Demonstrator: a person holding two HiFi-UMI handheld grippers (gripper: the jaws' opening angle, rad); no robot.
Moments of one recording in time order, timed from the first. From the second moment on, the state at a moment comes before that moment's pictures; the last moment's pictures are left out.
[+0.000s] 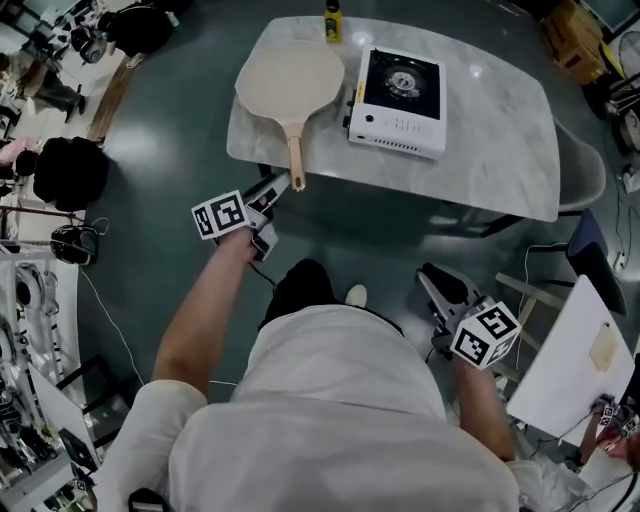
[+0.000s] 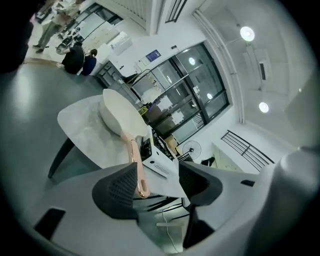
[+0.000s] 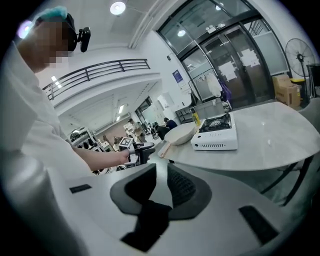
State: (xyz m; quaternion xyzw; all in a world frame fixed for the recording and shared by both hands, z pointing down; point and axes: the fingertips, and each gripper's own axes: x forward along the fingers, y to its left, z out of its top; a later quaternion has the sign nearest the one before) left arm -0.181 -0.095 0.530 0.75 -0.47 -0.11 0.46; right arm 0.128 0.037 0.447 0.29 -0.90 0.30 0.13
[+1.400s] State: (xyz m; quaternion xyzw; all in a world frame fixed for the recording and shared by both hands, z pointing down) left arm -0.141 -0.219 0.588 0.70 -0.22 -0.25 0.63; right arm 0.039 -0.059 0.453 0.36 -0.83 0.37 0.20
